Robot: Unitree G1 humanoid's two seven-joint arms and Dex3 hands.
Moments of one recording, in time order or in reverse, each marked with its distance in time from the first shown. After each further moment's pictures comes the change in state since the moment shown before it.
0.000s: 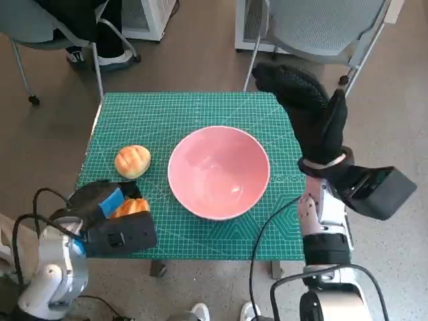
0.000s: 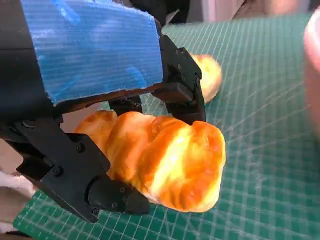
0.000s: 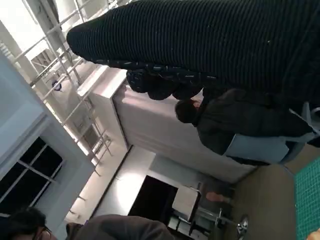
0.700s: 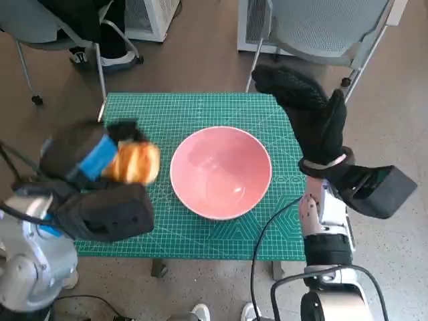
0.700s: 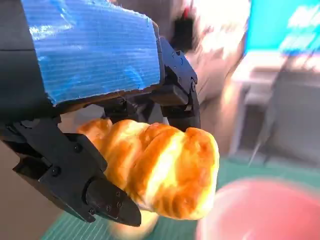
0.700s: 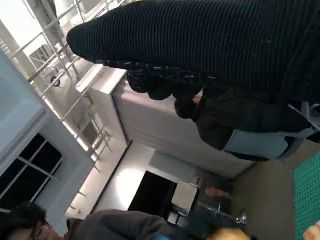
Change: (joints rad) left arm -0.359 -0.056 0.060 -0.225 0.044 0.035 -0.079; right arm -0.001 -0.006 -0.005 0.009 0.000 0.009 0.010
